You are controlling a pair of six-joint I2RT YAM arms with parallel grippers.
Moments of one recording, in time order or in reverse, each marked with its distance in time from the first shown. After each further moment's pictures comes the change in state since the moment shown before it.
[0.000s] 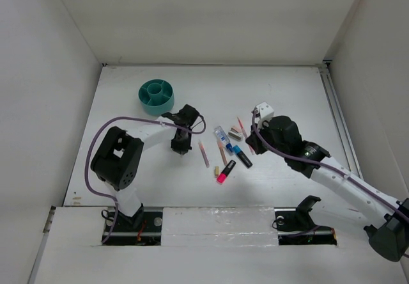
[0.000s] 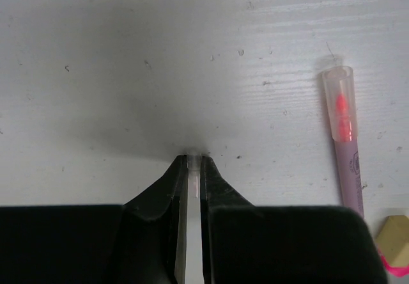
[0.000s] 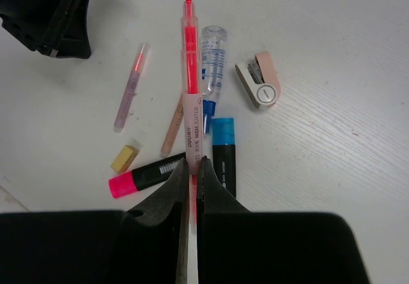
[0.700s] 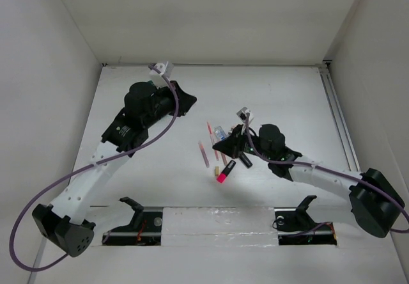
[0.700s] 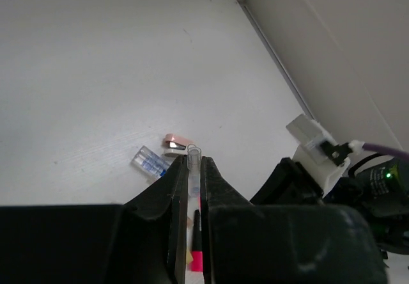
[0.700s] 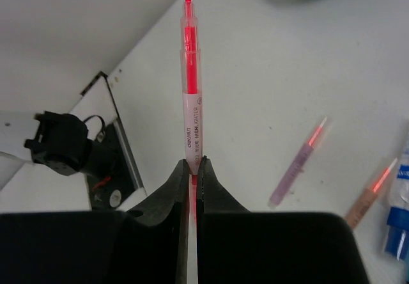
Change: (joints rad) left arm 0.044 -0.647 0.109 0.368 0.295 -0.007; right arm 0.064 0.237 -0.233 0.838 -0.406 0.363
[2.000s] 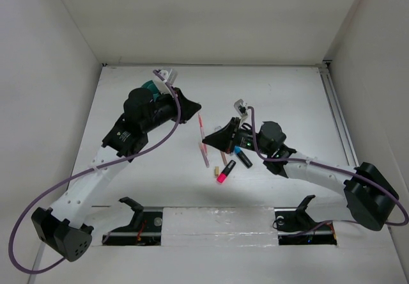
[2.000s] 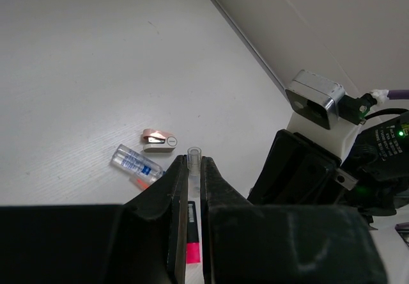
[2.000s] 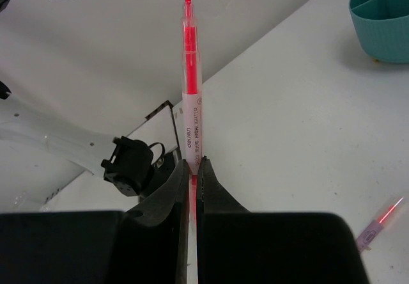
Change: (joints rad) left arm 0.000 -0.044 -0.097 0.074 0.152 0.027; right arm 0.035 0.069 0.066 0.288 -0.111 0.135
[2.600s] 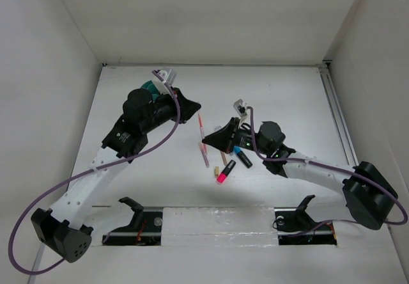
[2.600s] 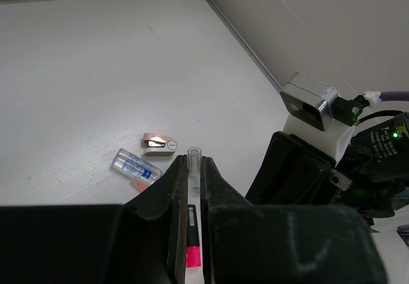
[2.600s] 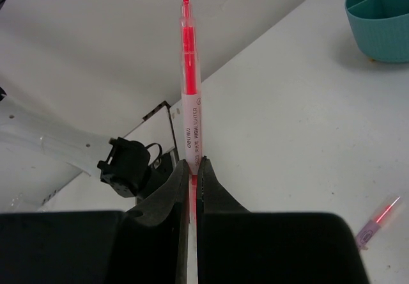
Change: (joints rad) left arm 0.000 -0.008 -0.011 0.021 0.000 0.000; right arm 0.000 0.005 0.000 0.003 0.015 -0.004
